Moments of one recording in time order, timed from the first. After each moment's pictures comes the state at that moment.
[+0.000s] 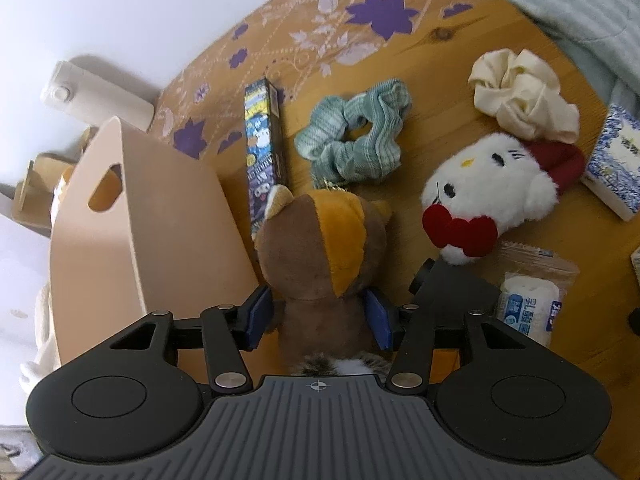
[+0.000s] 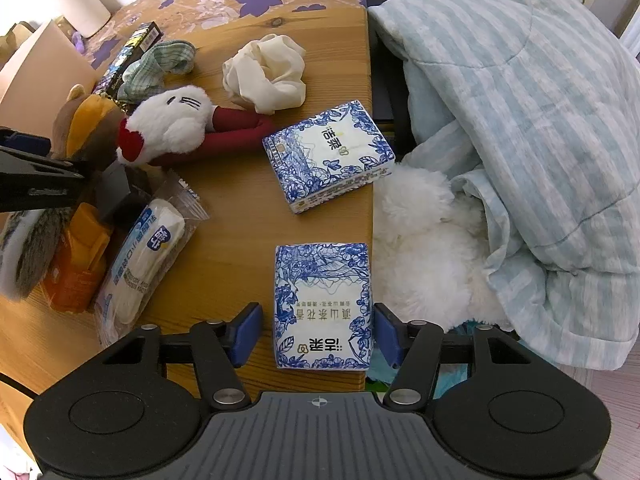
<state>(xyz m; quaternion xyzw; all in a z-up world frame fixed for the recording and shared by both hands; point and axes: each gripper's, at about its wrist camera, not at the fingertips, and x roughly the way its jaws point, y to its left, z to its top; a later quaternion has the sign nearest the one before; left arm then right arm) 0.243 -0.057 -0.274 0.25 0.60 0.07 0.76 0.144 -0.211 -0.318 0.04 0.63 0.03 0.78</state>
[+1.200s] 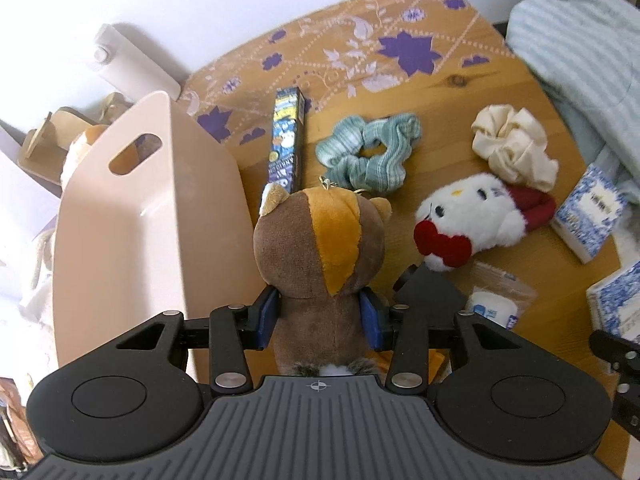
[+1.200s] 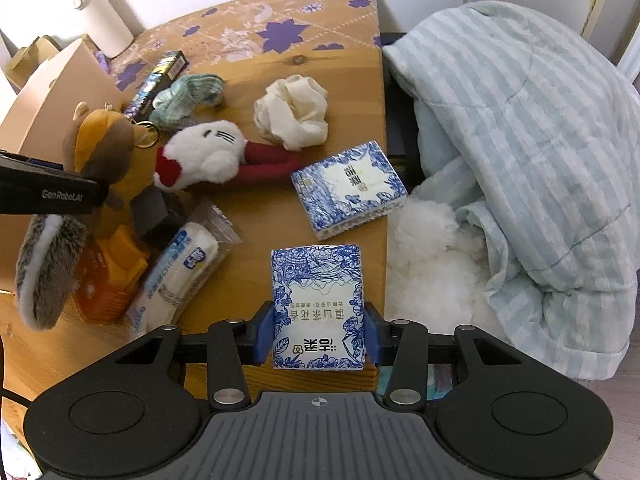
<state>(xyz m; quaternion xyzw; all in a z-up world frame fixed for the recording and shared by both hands) 0.222 -0.055 -0.229 0.16 0.57 0.09 0.80 0.137 -0.202 -0.288 0.03 0.59 0.05 0.81</state>
